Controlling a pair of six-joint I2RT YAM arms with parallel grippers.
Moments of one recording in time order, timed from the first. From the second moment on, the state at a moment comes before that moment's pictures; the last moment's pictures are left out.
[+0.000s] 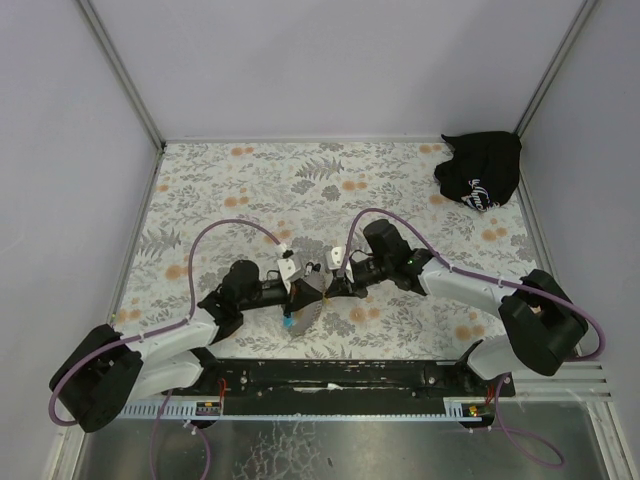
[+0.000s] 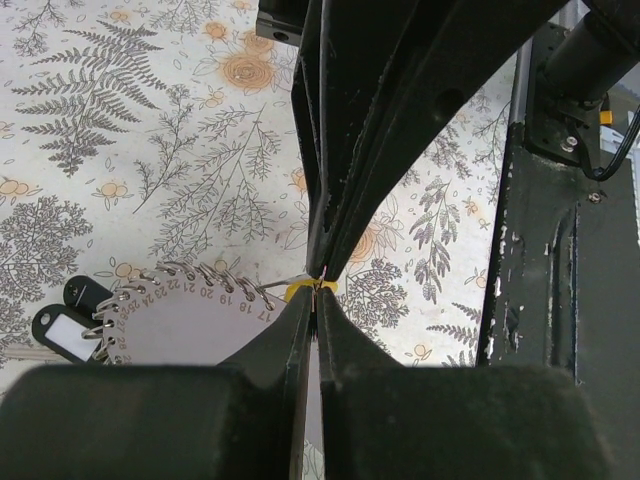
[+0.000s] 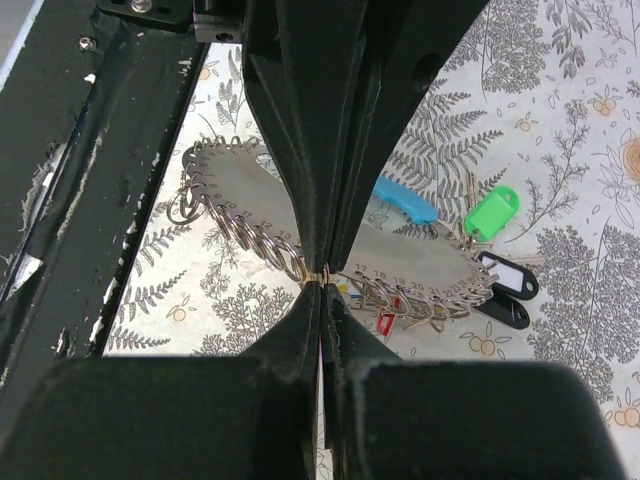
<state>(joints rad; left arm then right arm) -0.69 1.08 0.27 0.54 0.60 -0.03 0.75 1.45 0.77 -0.03 -0.86 -0.64</state>
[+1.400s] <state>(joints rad) -0.73 1.16 0.01 1.23 0.09 -0.55 0.81 1.37 0.80 -0.07 -0.66 -0.69</state>
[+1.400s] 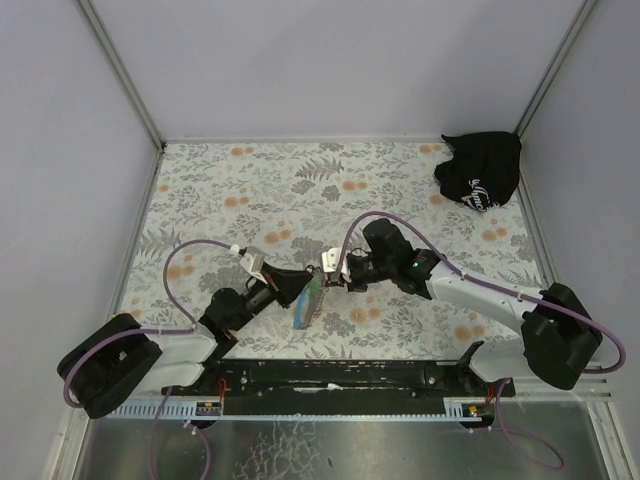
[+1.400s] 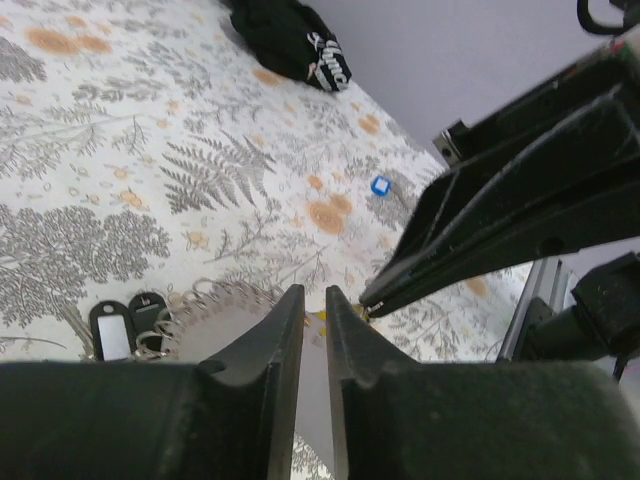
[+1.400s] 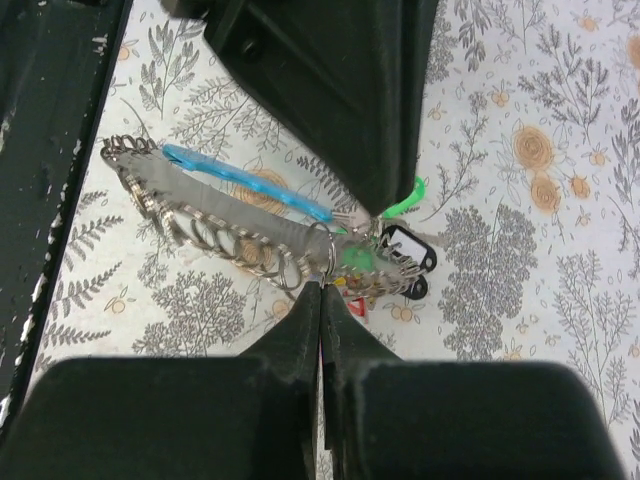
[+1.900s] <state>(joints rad) -0.73 1.03 0.03 1.17 0.16 -0.40 0.81 1.34 0.95 -0.36 -0.58 -0.78</state>
